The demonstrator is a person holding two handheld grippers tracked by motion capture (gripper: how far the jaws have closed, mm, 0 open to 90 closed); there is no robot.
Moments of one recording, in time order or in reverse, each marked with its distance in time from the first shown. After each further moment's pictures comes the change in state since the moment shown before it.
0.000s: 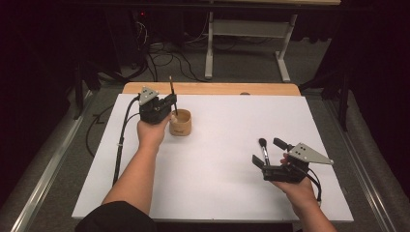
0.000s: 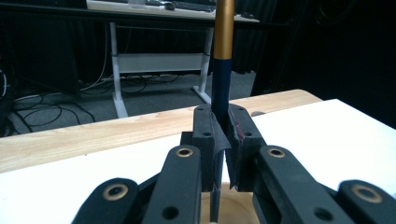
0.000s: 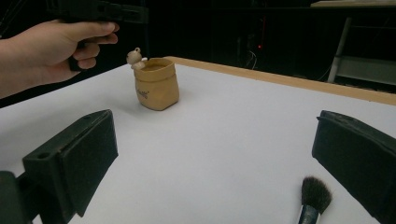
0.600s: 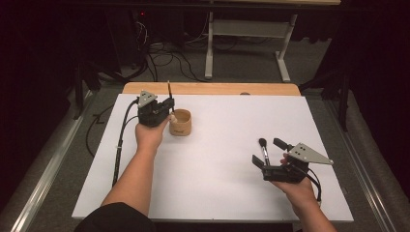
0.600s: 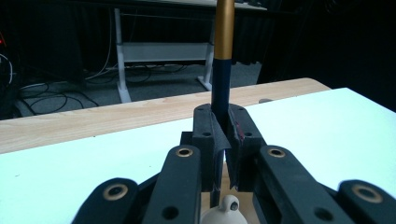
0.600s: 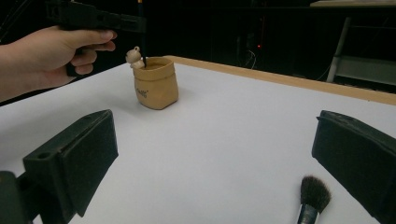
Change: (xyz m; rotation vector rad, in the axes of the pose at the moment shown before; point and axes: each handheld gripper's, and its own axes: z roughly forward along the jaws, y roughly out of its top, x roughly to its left) left arm 0.006 -0.009 -0.002 0.041 0.014 -0.003; right arm 0.001 0.000 0.000 0.004 -0.005 0.003
